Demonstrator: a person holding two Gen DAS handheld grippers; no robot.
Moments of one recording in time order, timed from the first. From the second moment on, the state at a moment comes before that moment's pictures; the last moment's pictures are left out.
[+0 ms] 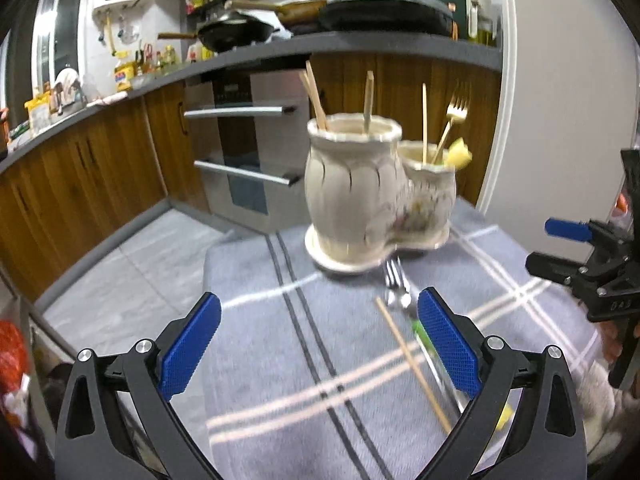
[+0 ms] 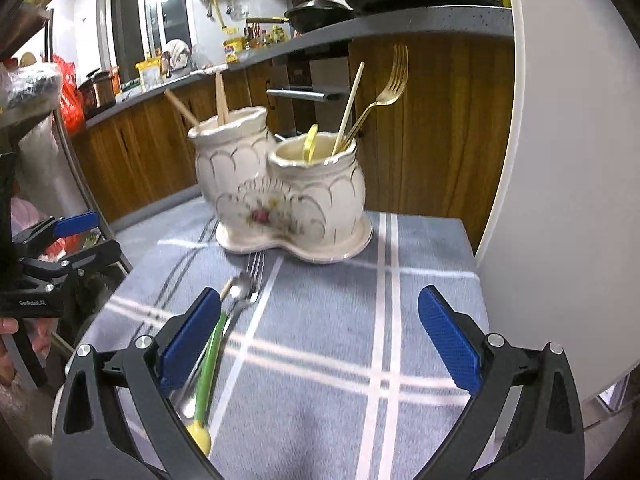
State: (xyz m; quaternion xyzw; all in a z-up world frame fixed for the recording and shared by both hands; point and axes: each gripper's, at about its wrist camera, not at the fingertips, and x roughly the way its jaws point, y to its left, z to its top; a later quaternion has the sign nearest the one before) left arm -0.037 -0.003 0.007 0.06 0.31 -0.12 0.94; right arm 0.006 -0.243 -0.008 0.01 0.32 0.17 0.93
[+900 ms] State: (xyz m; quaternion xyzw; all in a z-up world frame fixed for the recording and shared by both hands) left arm -0.049 -0.017 -0.023 0.06 0.37 -0.10 0.92; right arm -0.013 -0.238 -0.043 -0.03 0.38 0.19 0.91
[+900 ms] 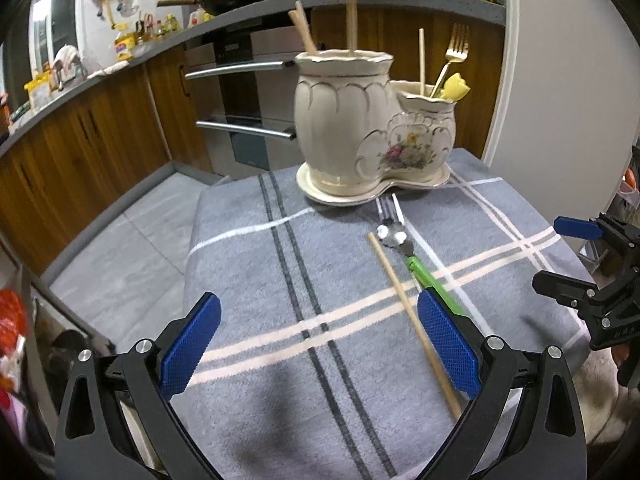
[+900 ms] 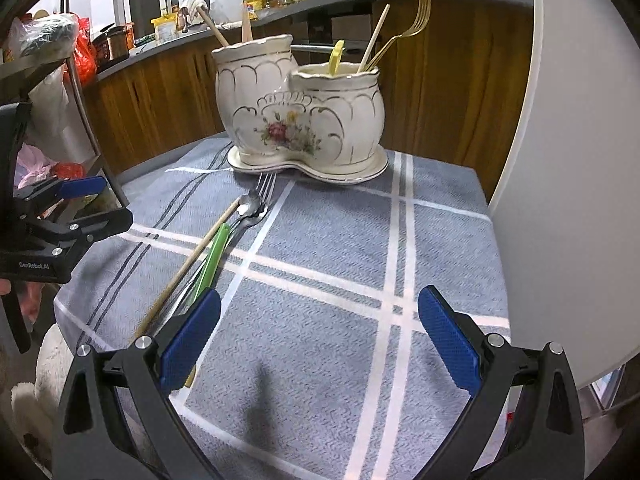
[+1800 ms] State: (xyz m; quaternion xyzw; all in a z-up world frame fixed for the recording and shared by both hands) left arm -0.045 -0.008 -0.039 0.06 0.37 -0.14 0.92; right arm 0.005 -0.179 -0.059 0.00 0.45 0.29 0.85
